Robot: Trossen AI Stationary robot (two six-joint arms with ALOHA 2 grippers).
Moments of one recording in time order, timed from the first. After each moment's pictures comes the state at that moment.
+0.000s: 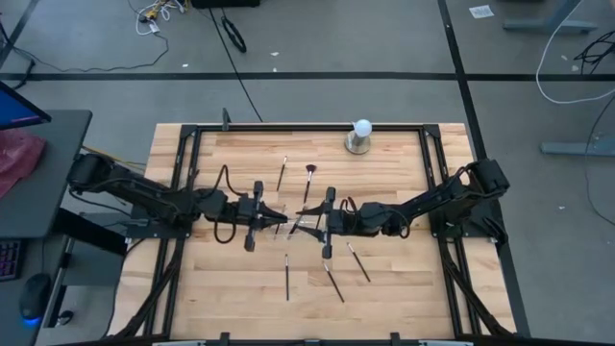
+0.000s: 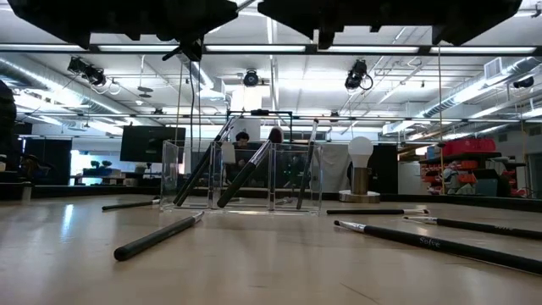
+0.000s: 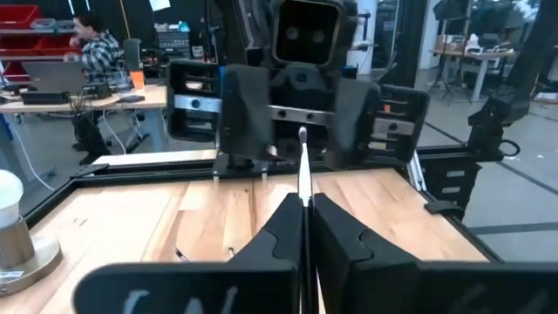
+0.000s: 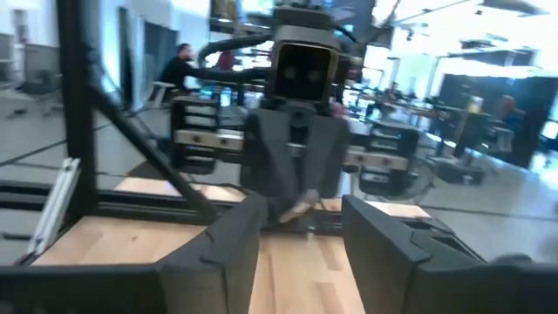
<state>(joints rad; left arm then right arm) -0.21 1.18 0.47 0.72 -0.13 0.01 0.26 1.70 0.84 0.95 0.31 -0.17</state>
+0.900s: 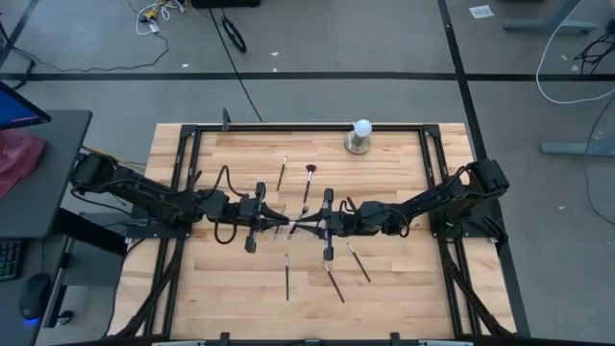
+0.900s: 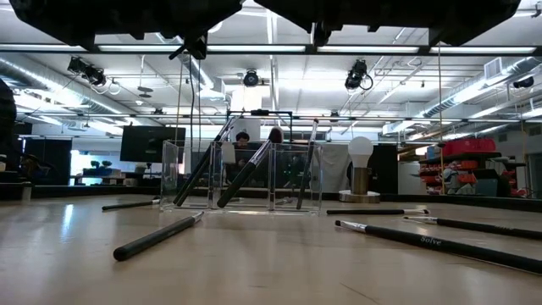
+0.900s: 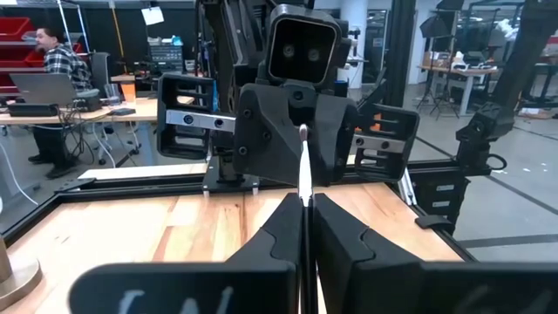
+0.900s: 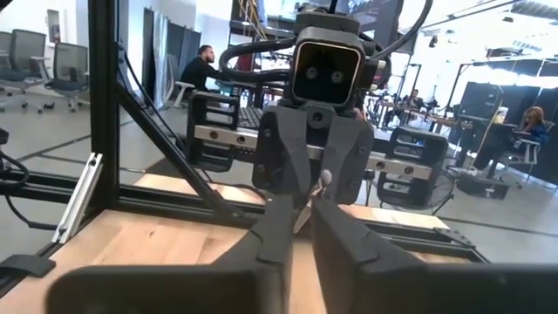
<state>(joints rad) -0.21 1.22 0.47 0.80 -0.11 0.00 0.26 1.70 0.84 0.95 0.24 -0.19</state>
